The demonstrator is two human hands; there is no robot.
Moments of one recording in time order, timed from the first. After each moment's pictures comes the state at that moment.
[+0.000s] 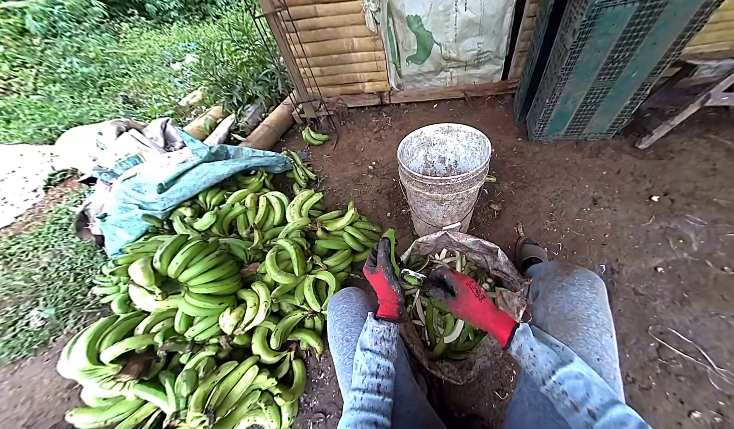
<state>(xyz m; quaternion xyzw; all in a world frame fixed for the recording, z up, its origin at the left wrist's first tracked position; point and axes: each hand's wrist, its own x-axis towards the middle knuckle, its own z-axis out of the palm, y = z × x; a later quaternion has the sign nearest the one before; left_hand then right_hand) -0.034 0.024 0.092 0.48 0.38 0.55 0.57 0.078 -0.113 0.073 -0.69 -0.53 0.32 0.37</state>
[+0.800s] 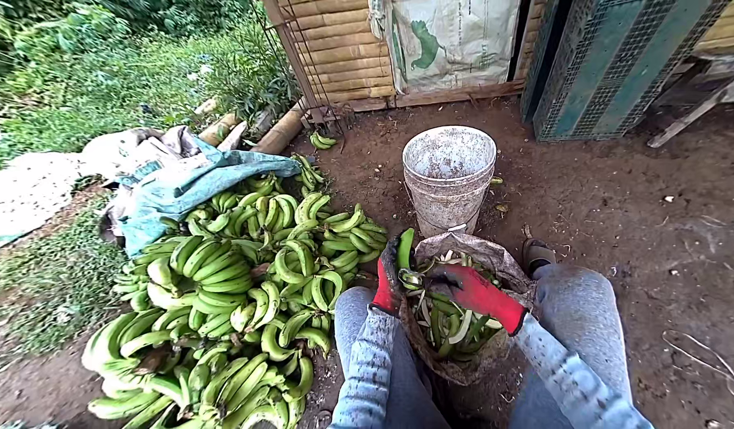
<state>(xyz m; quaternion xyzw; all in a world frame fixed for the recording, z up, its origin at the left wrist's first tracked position) -0.042 0.034 0.097 0.47 0.32 0.38 0.73 0.099 -0.105 0.085 -0.58 -0.59 0.35 0.44</state>
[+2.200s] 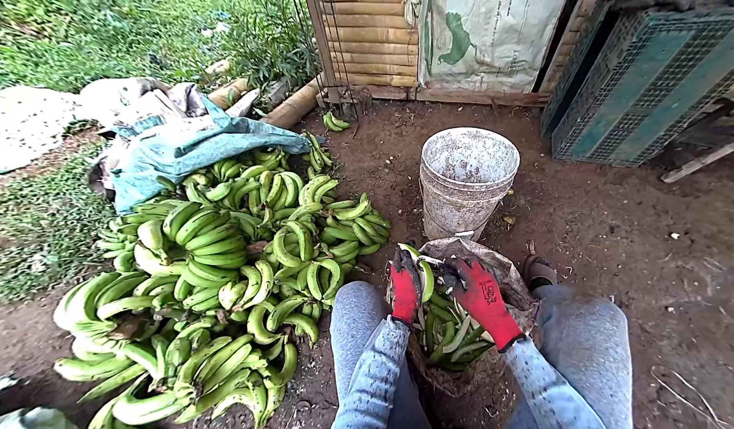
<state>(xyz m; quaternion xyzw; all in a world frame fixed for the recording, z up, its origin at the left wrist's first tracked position) -0.028 0.015 0.075 0.55 0.47 0.43 0.54 0.088 -0.087 0.086 -0.81 -0.51 0.18 0.25</state>
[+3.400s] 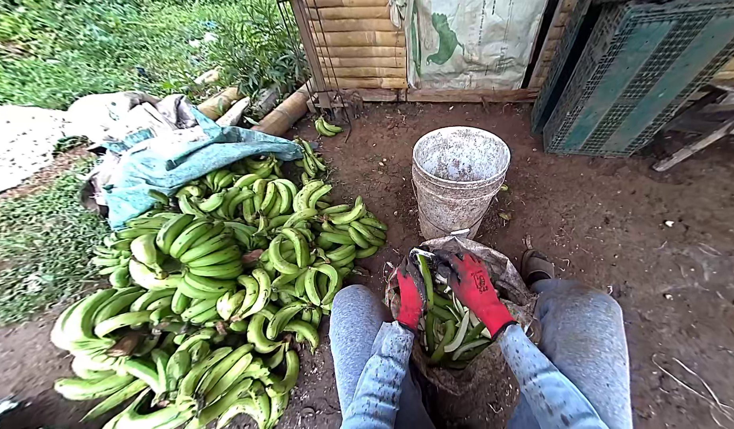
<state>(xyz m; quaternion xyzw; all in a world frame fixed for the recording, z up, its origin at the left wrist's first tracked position) -0.026 -0.001 0.074 0.63 0.44 0.39 0.51 0.096 -0.074 0.073 -0.80 -0.52 0.17 0.26</state>
